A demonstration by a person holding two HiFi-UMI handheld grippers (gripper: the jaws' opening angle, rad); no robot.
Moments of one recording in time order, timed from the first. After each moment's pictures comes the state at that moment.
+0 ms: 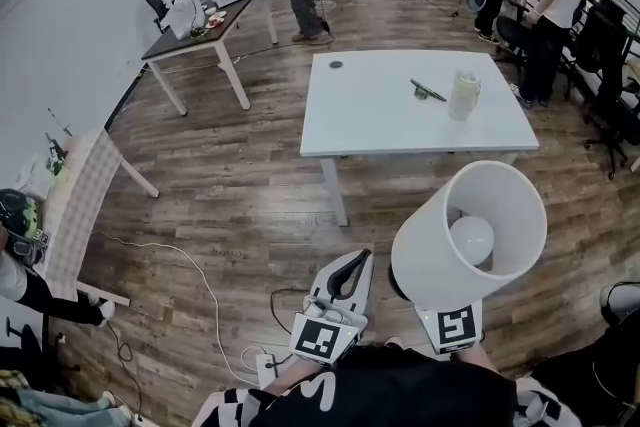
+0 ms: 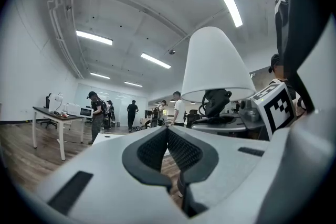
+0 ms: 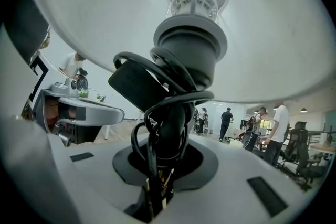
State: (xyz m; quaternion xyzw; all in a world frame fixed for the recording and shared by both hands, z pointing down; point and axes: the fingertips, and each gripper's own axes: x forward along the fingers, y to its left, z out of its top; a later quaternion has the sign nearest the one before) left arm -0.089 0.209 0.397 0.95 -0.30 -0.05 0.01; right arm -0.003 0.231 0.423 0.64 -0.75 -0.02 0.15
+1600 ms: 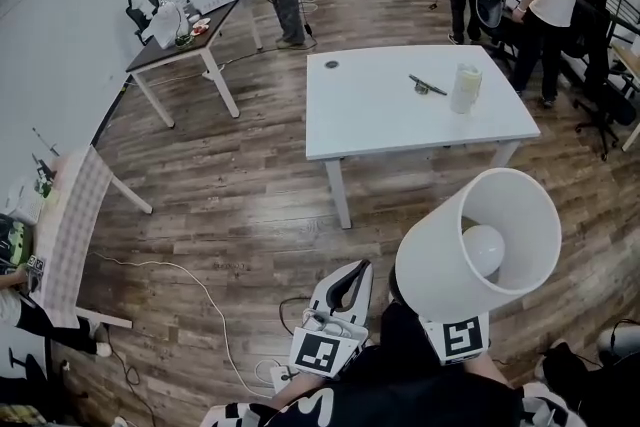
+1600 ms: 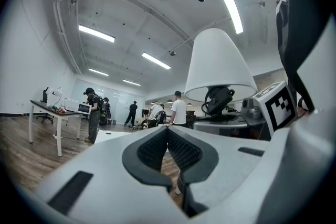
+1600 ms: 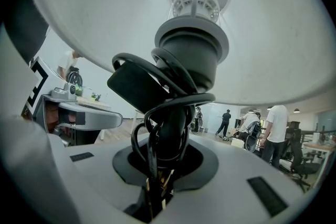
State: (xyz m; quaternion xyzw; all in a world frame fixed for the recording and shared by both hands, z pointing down) left arm -0.154 0.190 0.412 0.96 -0.28 -0.06 0.03; right arm -0.064 0.223 0.435 0.67 -0.72 -0.01 0.15
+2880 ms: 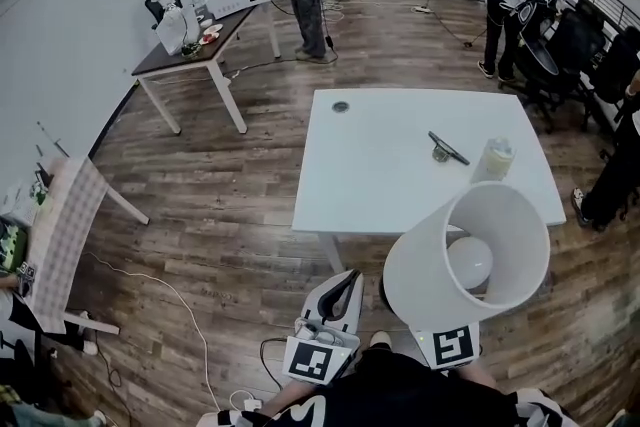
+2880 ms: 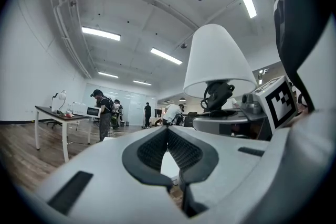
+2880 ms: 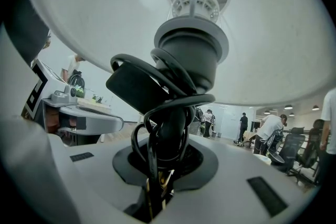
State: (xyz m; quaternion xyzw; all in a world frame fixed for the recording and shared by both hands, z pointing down) left arm -0.028 -0.015 0.415 0.94 -0.35 -0.05 0.02; right arm 0.063 0.007 0.438 0.62 -0.77 0.00 0.14
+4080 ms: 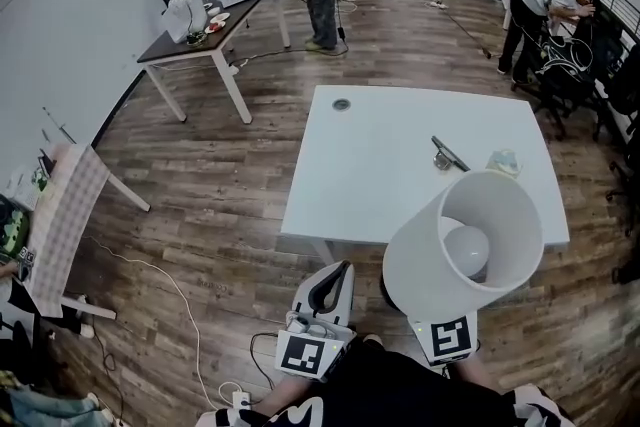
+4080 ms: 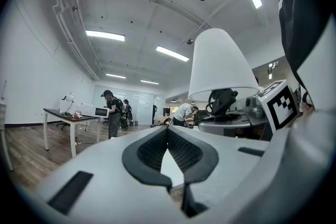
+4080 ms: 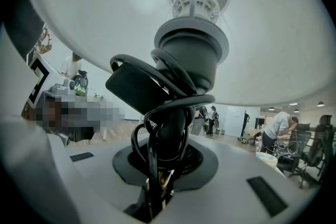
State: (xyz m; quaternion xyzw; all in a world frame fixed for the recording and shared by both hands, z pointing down) left arm 0.006 -0.058 0.416 0.92 -0.39 -0.04 0.01; right arm 0.110 -0.042 0.444 0.59 -0.79 -0.03 0.17
